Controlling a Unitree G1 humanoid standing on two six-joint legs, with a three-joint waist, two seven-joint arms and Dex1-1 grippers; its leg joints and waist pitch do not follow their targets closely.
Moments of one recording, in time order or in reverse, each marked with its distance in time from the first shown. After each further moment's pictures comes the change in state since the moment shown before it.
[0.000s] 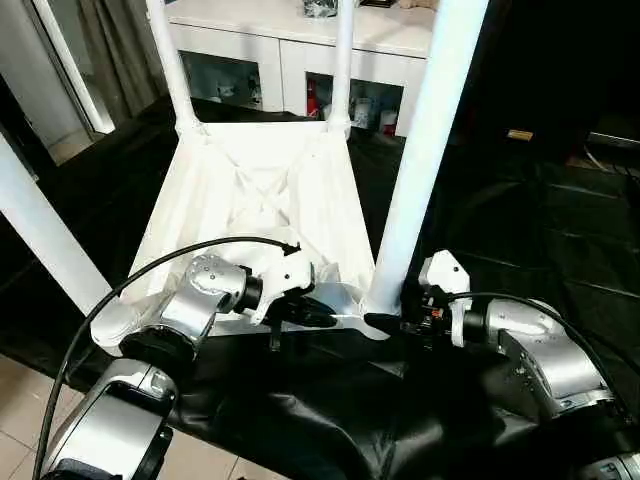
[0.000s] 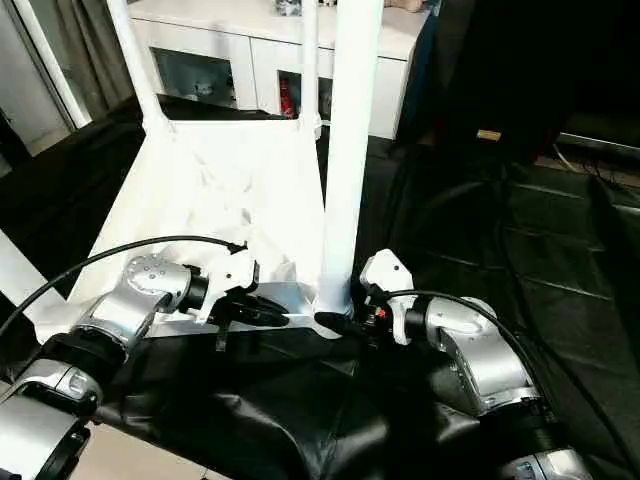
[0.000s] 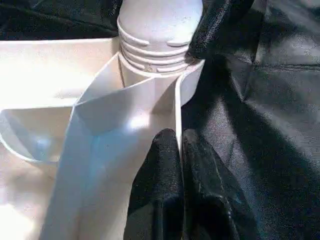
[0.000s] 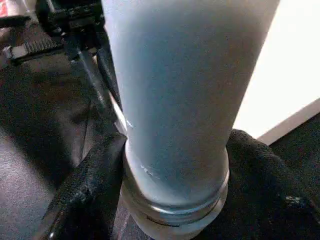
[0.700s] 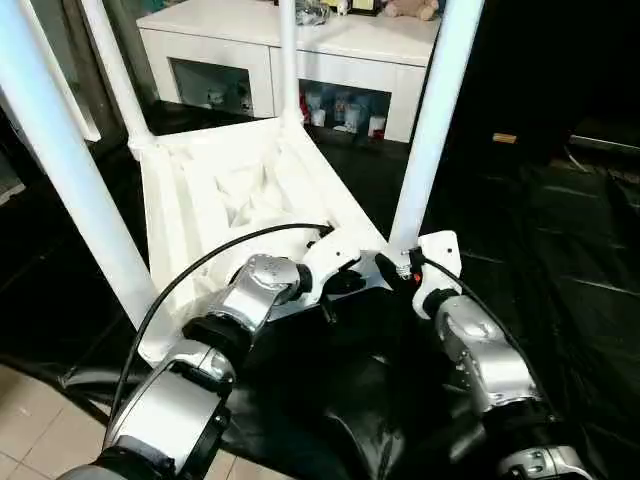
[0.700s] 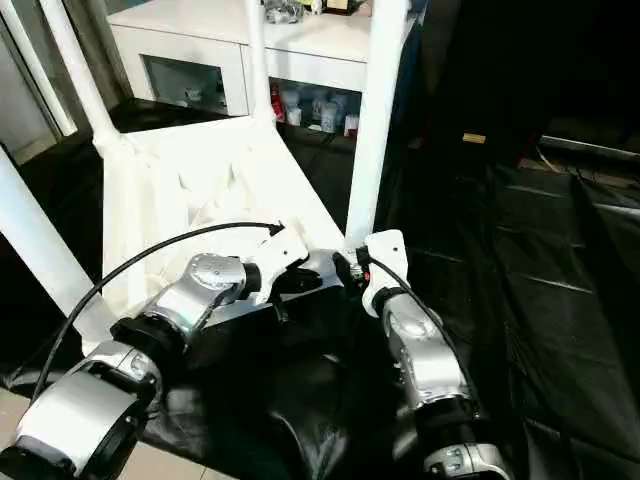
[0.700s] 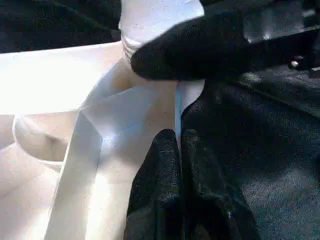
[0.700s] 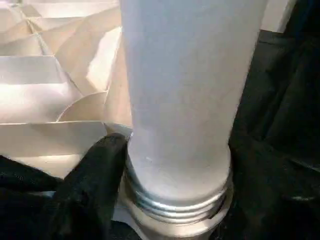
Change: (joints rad) left arm -0.124 -0.207 0.007 0.175 0.105 0.103 0.487; right arm -0.037 0.320 -0.152 0.155 -0.109 -0.045 -0.699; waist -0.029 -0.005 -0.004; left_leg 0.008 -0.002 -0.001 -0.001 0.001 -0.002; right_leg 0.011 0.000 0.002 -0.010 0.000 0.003
